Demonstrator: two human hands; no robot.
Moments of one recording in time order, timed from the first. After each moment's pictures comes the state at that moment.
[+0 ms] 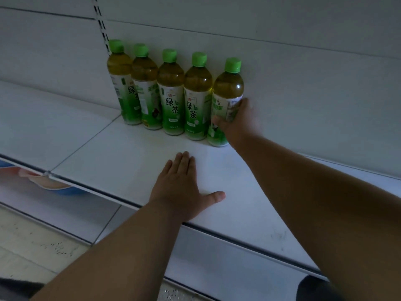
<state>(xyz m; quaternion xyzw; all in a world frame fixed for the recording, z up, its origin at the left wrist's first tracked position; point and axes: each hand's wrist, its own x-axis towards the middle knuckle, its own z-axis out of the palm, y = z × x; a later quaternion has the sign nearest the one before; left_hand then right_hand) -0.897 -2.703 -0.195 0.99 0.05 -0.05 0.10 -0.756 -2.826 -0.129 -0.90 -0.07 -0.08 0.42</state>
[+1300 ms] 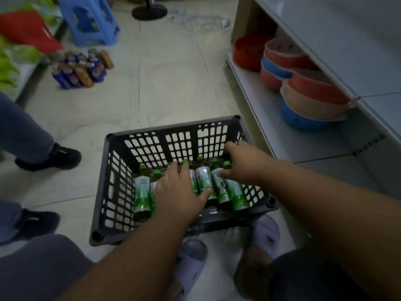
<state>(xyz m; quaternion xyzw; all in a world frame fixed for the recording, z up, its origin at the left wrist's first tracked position) -1.354 -2.568 -0.292 0.73 0.66 0.02 0.16 -1.171 -2.533 -0.240 -0.70 -0.67 0.24 -0.06</state>
